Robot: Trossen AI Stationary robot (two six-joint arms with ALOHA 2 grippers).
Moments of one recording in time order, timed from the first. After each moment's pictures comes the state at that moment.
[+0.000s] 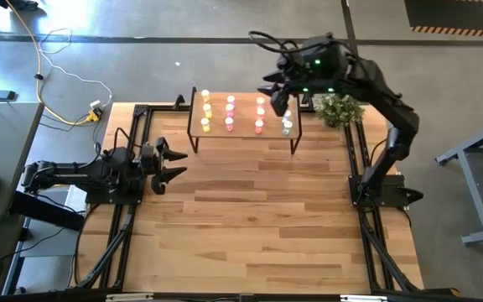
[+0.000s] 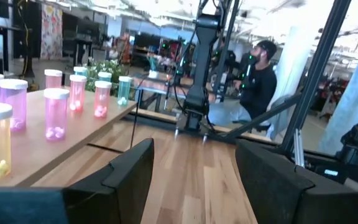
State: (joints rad) left arm 0.19 0.26 0.11 0.22 -0.03 -0.19; right arm -0.33 1.72 2.34 -1.06 0.02 0.08
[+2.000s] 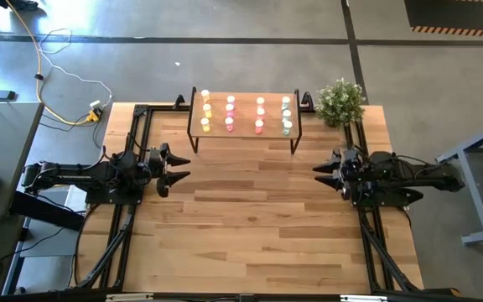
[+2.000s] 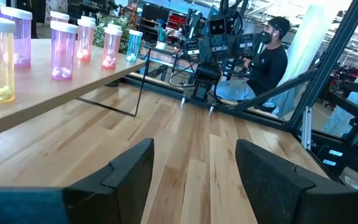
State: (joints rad) left arm 0.20 0.25 0.01 0.21 -0.04 -0.26; right arm 0.02 0.07 0.17 -0.14 0.00 0.40
